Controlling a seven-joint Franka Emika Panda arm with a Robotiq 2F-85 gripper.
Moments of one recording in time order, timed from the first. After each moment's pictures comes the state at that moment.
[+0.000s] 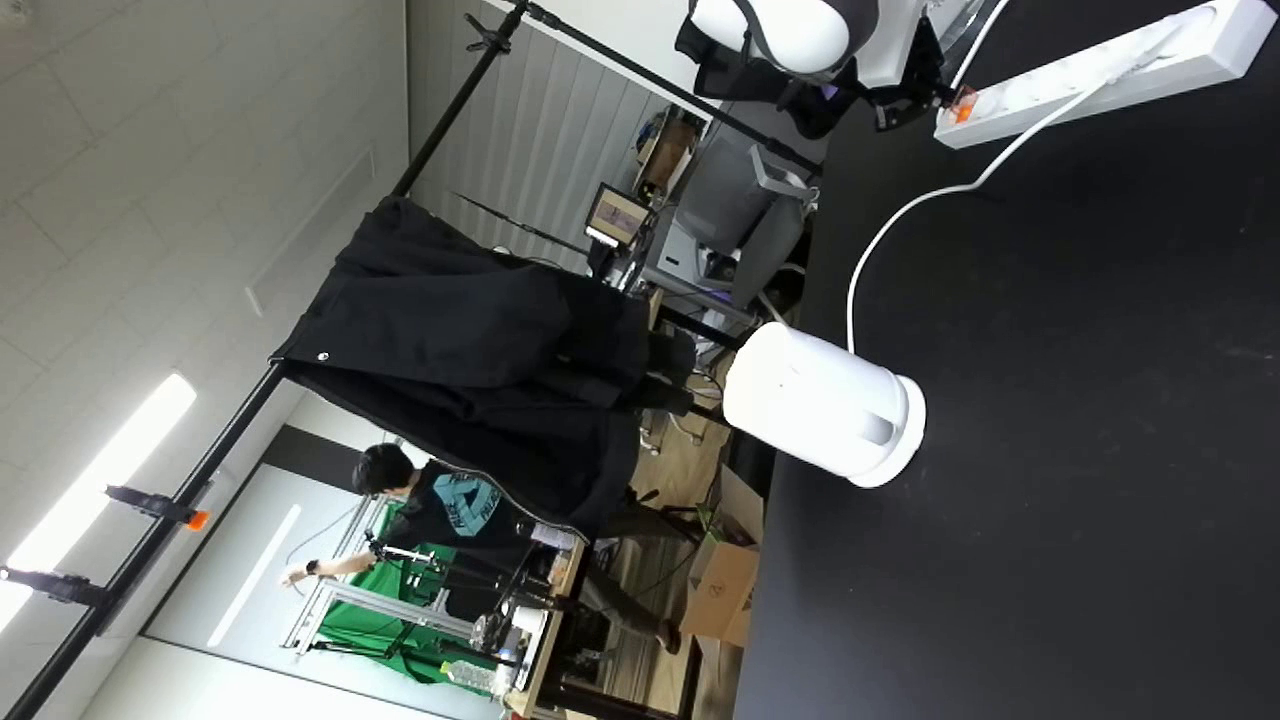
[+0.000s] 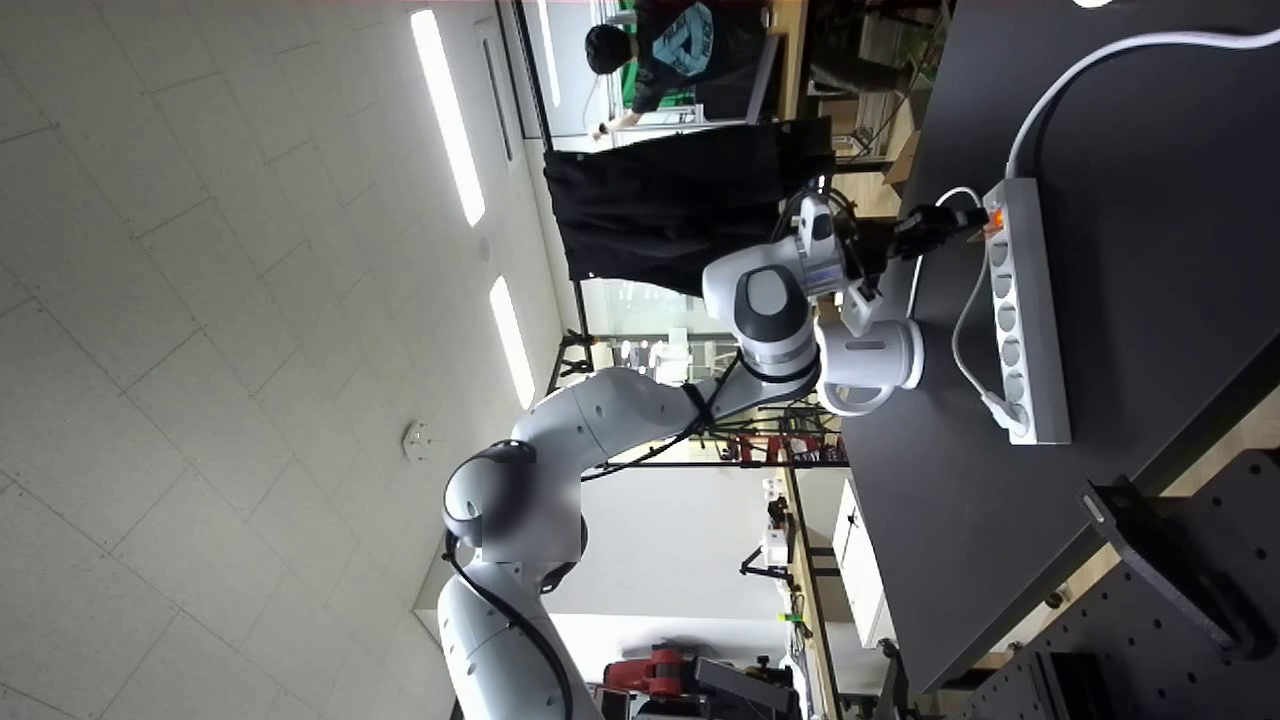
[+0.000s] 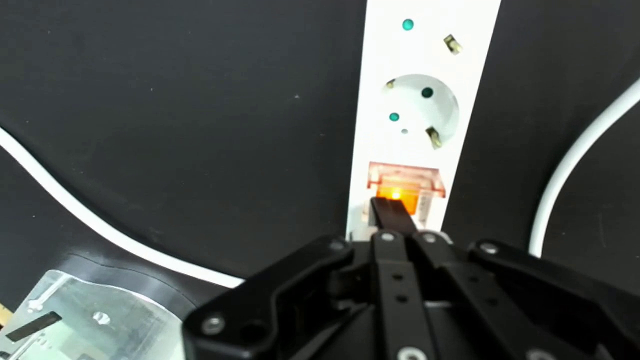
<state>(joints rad) 0.00 0.91 -0.31 -1.85 0.01 2.86 0.41</state>
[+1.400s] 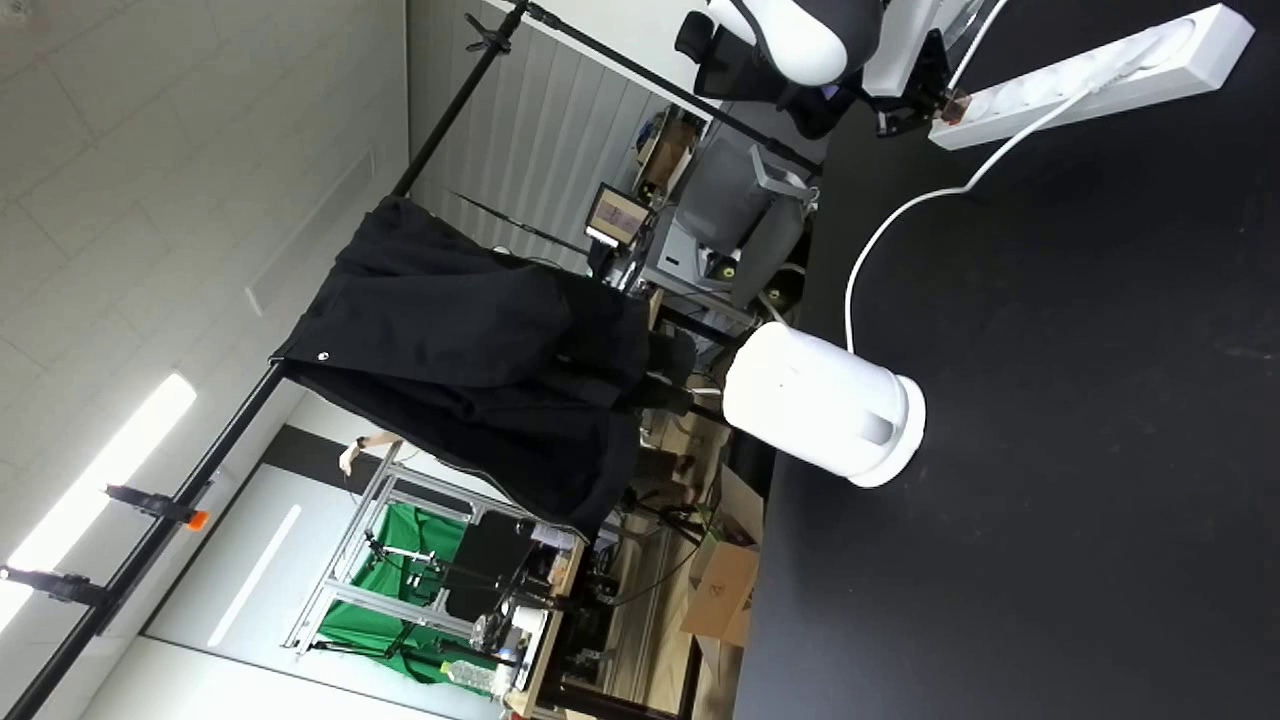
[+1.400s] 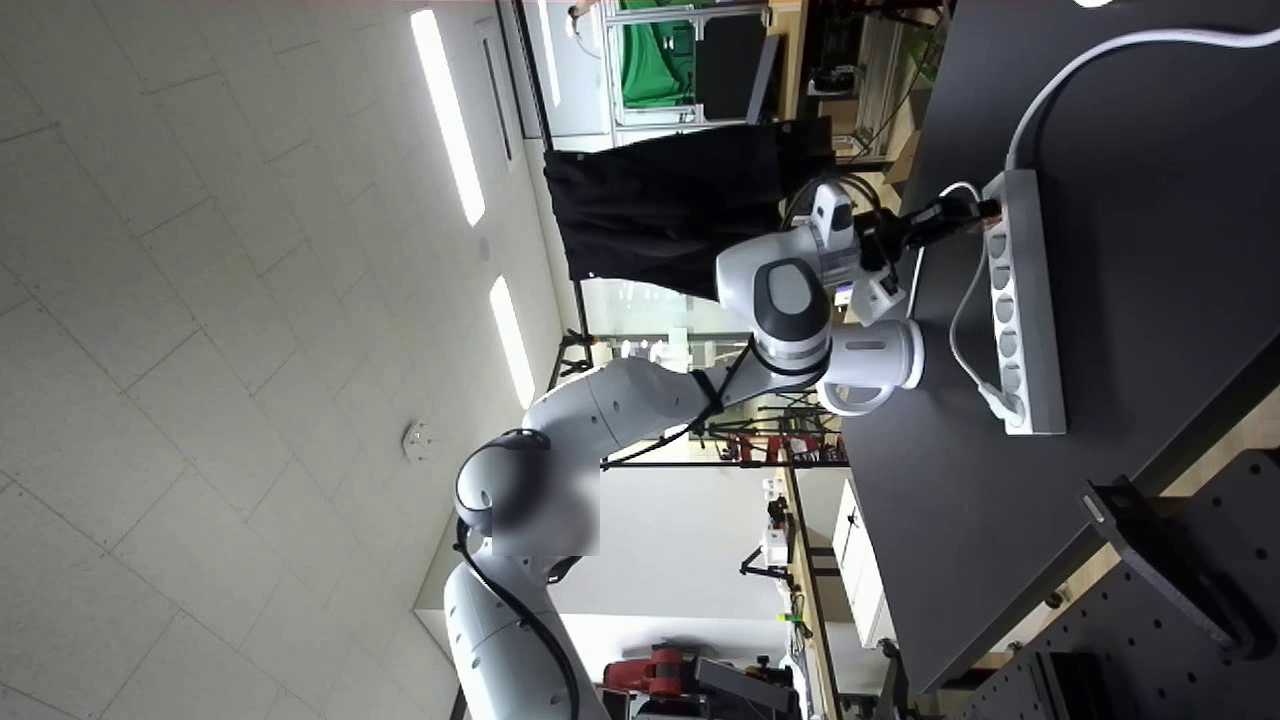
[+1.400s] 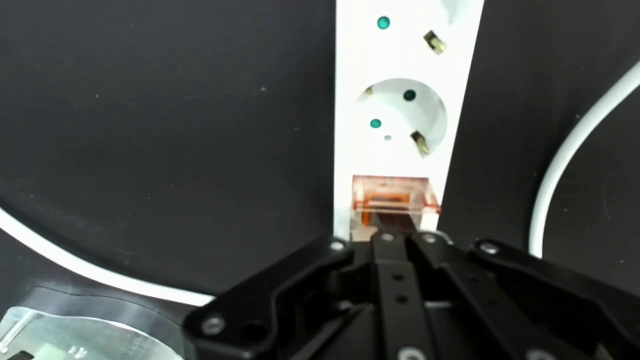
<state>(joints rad) -0.07 0.96 -0.25 -1.80 0.13 2.92 0.35</state>
